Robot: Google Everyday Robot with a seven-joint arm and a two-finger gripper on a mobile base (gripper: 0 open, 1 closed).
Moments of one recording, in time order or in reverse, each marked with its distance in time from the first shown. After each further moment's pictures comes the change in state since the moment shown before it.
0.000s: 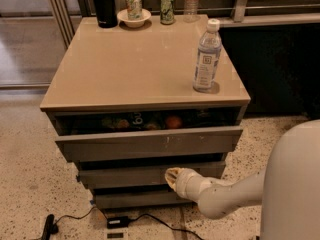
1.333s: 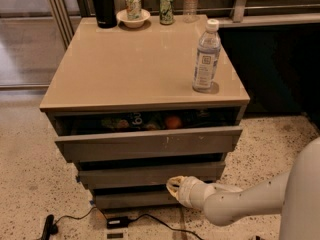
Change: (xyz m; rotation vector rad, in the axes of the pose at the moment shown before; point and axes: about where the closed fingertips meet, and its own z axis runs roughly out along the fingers) arm 0.010 0.029 -0.019 -0.090 0.017 0.138
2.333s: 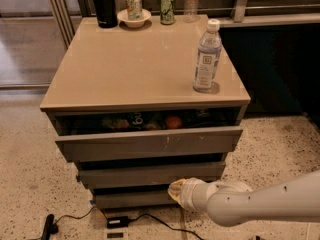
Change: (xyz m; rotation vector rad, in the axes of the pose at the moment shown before) arm -0.012 0.017 -0.038 -0.081 0.076 0.049
